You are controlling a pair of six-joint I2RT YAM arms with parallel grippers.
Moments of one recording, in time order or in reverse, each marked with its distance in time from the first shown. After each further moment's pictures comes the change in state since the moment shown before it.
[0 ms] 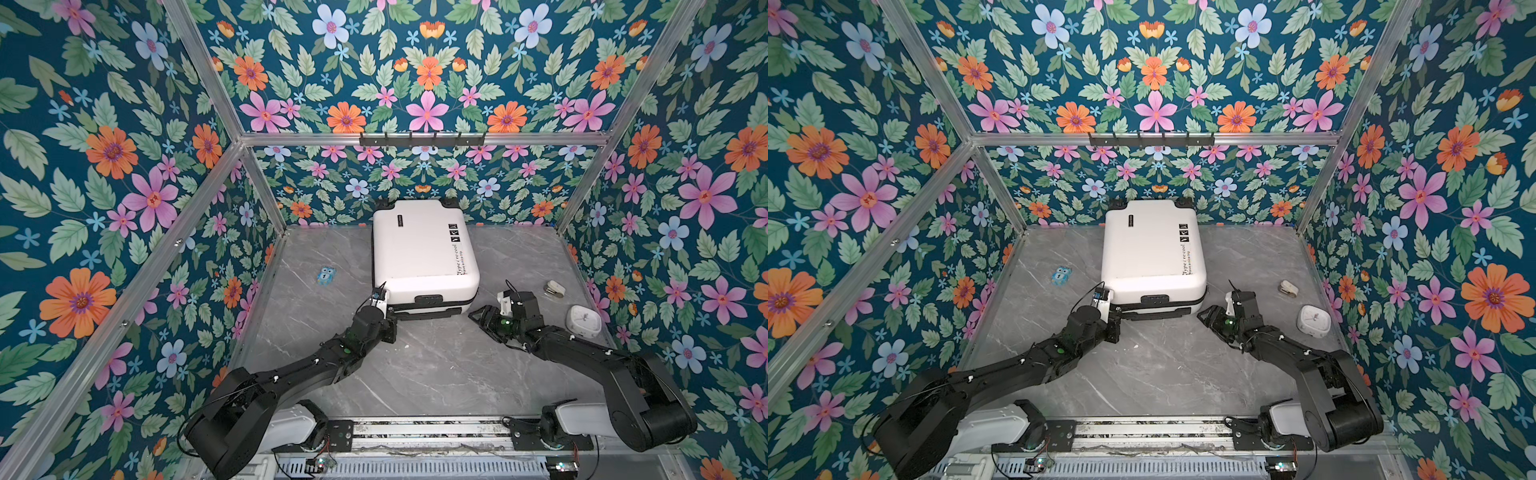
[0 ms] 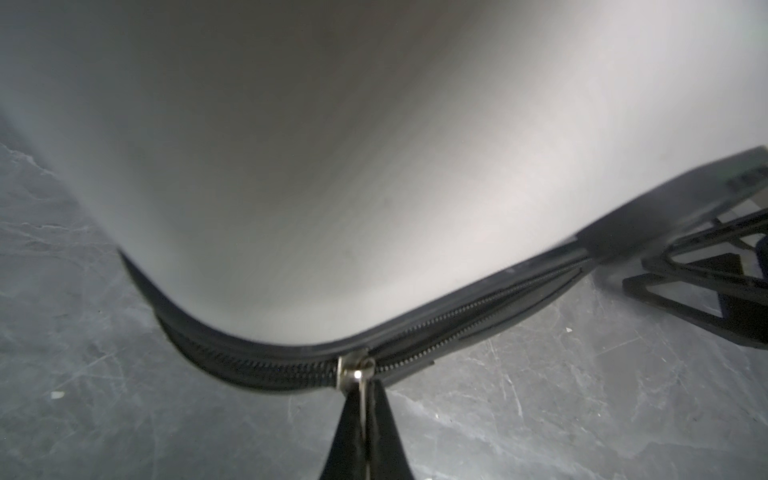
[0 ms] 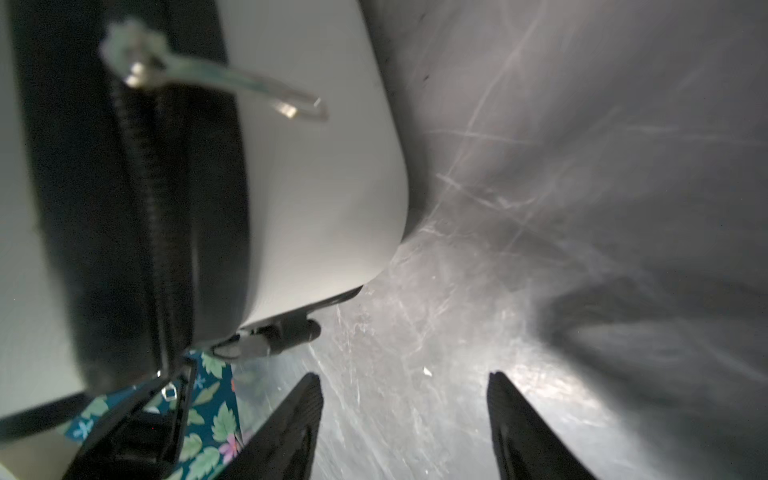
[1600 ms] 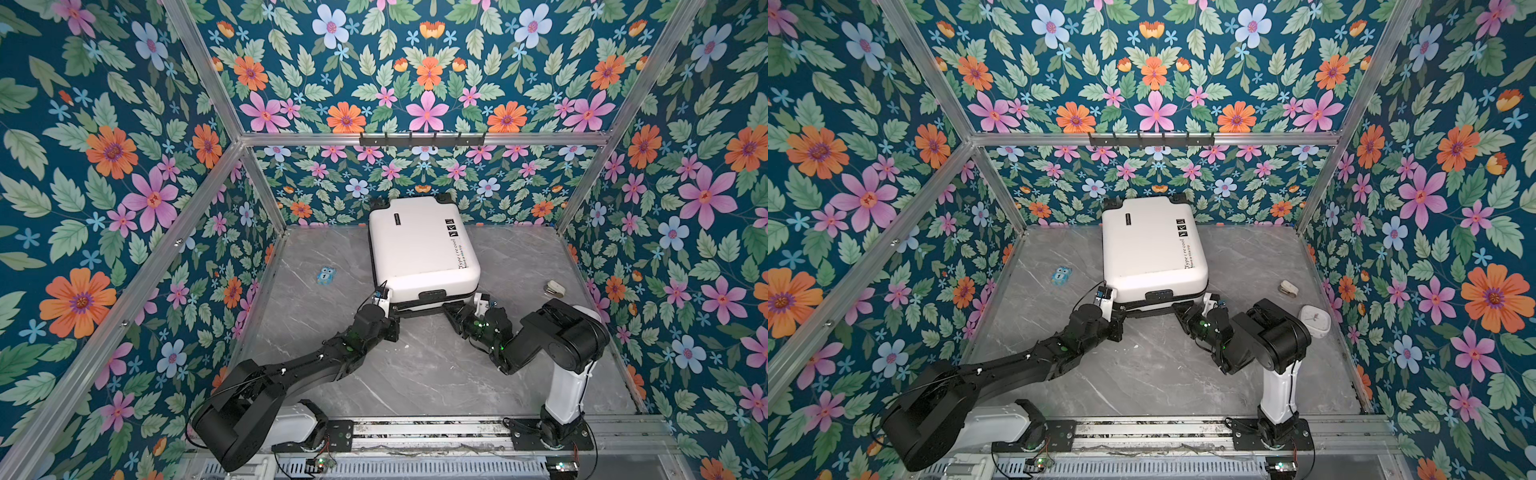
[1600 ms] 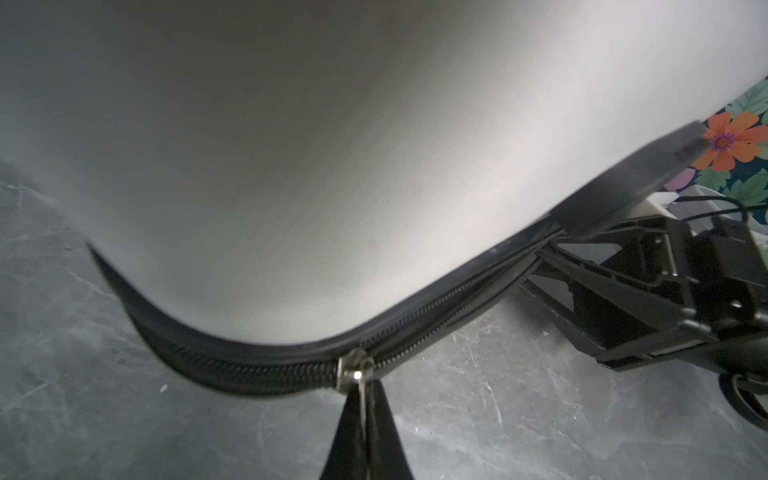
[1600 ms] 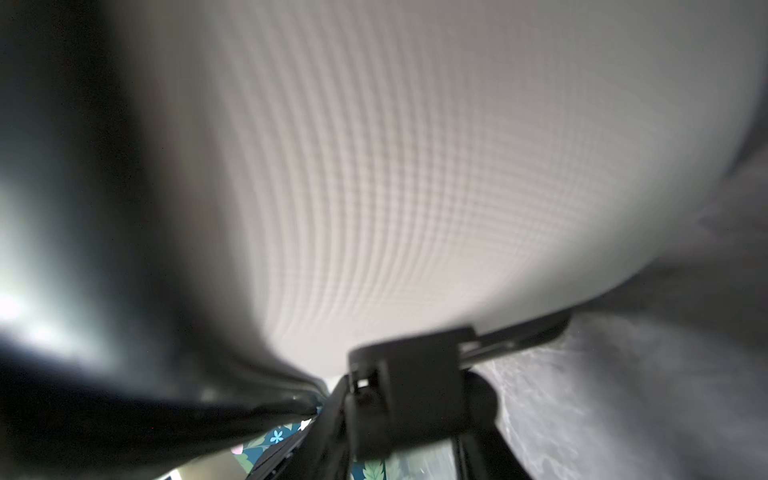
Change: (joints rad) left arm -0.001 0.054 0.005 0.069 0.074 -0.019; right arm 0.272 0.550 -0.089 1.170 0.189 0.511
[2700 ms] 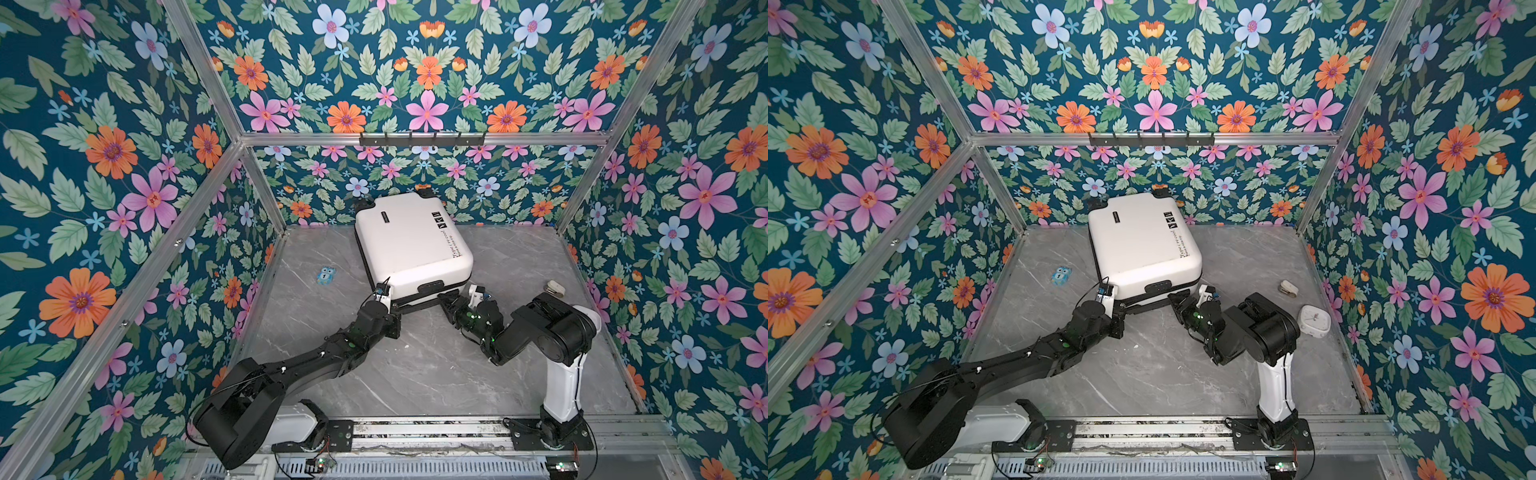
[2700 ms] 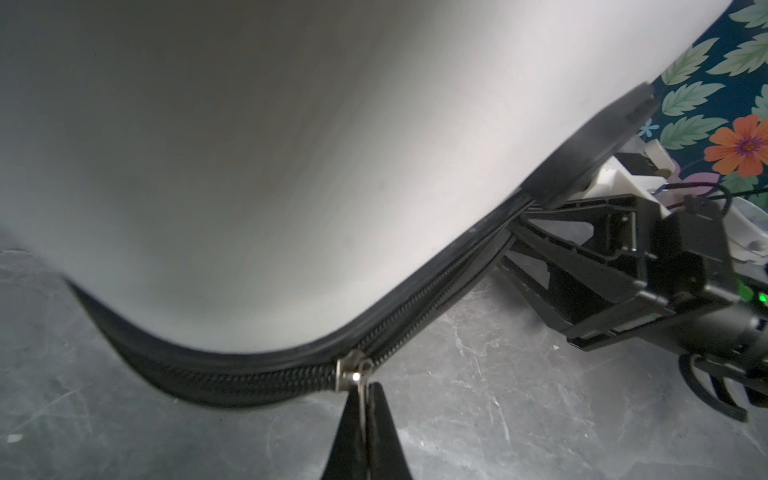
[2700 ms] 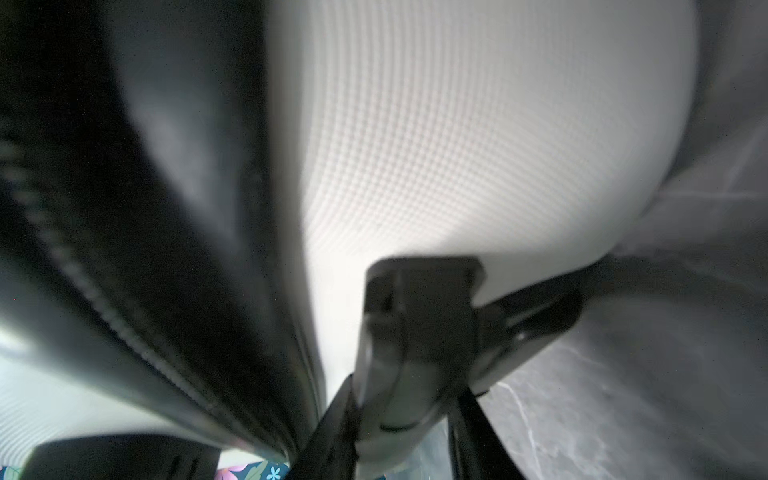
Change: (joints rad) left arm -0.027 0.016 0.057 -0.061 -0.045 0.000; right arm 0.006 0.084 0.139 -0.004 0.062 -0.001
